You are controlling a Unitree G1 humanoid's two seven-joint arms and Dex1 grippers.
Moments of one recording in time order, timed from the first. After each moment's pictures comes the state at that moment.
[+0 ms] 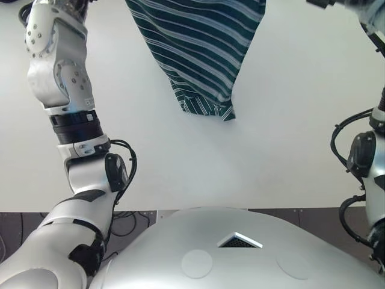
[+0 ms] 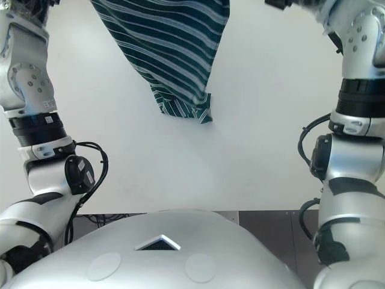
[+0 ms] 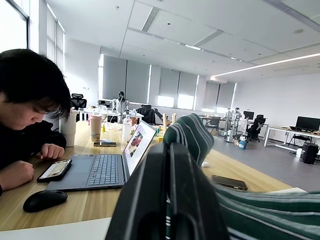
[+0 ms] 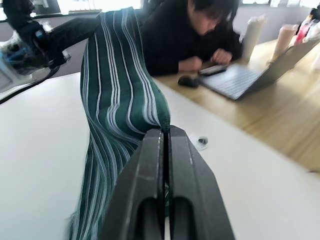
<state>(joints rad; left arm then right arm) -0.61 0.28 0.28 0.11 -0.39 0.30 -0.37 -0.85 -0.59 0.00 0.19 0.50 0.70 0.82</state>
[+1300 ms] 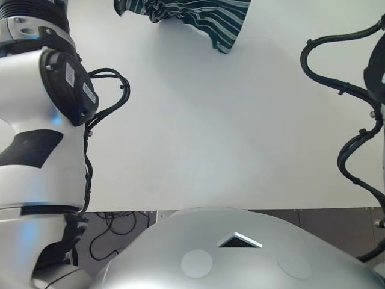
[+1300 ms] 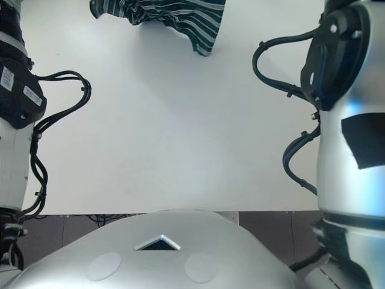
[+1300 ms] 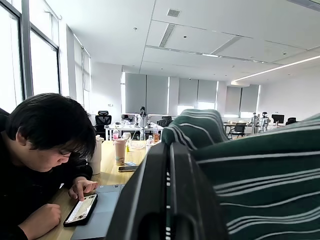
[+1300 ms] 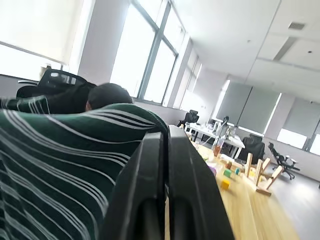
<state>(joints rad) -1.30 0.39 0.28 1.17 -0.20 -0.16 -0.39 -1.55 -0.37 -0.14 1.27 0.08 -0.22 0.52</state>
